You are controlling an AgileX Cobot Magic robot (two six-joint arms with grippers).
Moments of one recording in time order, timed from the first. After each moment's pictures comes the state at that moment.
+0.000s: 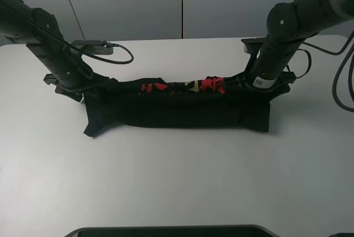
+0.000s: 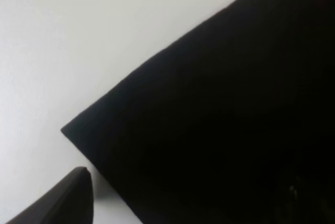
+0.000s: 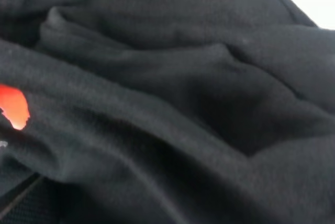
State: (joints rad) left arm -0.38 2.04 -1.13 -0.13 0.54 0.03; right arm 0.33 1.98 -1.06 -0.01 0.61 0.19
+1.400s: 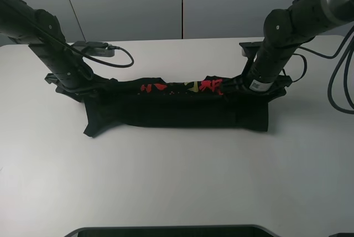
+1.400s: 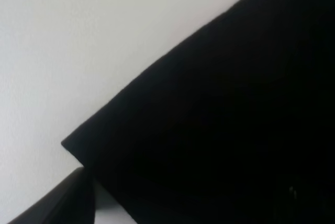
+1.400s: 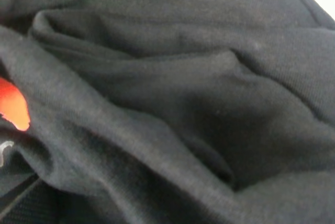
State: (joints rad) left arm -0.38 2.07 -1.15 -0.13 0.55 0.08; right arm 0.33 2.02 -1.06 0.01 0.57 0.19
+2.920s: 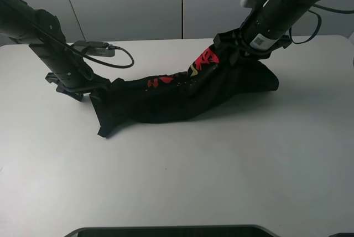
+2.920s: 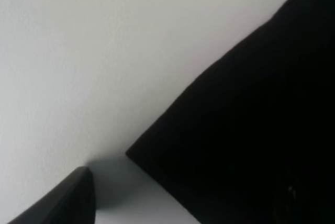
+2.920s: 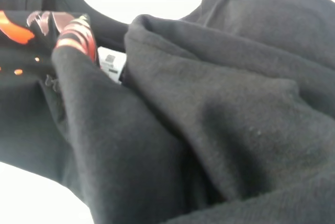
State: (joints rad) left arm -0.38 2.08 -1.15 -0.13 0.55 0.09; right arm 0.33 1.80 -1.17 0.28 0.73 -0.10
